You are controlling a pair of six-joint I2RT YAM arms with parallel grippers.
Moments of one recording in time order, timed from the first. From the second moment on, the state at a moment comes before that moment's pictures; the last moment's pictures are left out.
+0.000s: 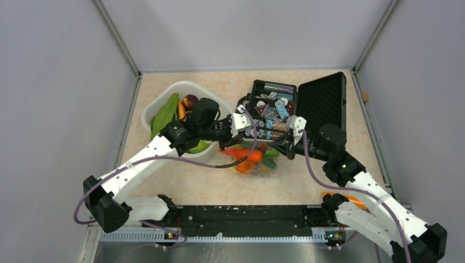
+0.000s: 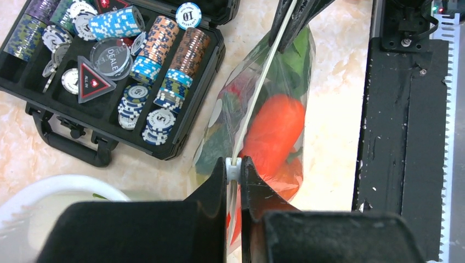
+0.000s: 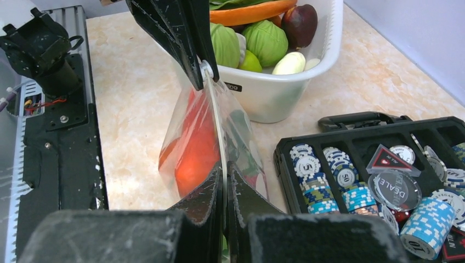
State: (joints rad) left arm -0.74 1.23 1.18 -0.54 0.51 0.42; right arm 0.56 0.75 0.61 -0.02 -0.61 -0.15
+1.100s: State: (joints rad) left arm -0.78 1.34 1.26 -0.57 0.69 0.34; right arm 0.60 0.98 0.87 -0.30 -0.69 -0.34
